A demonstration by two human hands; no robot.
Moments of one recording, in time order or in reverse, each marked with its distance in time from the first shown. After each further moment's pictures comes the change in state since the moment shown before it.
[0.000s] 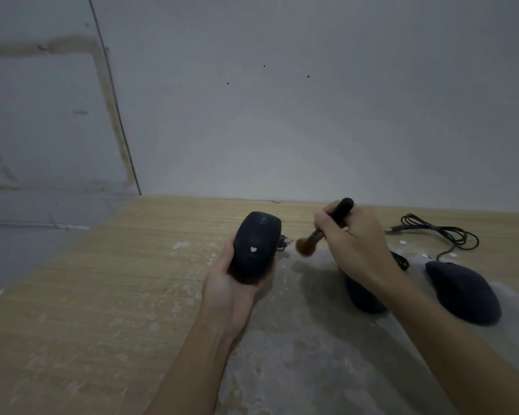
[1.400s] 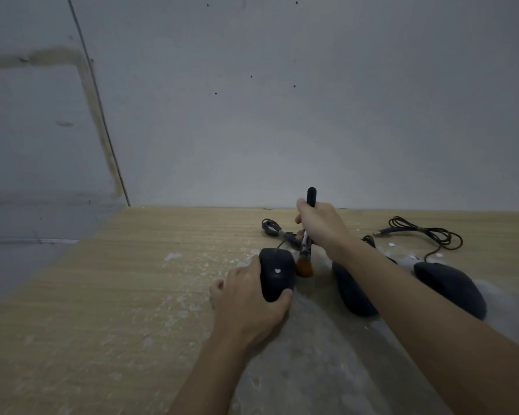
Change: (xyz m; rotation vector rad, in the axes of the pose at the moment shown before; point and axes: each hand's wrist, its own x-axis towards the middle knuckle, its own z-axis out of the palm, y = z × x) left_hand -0.007 -0.015 0.006 1.888 0.034 0.385; right_hand 0.058 0.012 0.031 0.107 -0.058 0.451
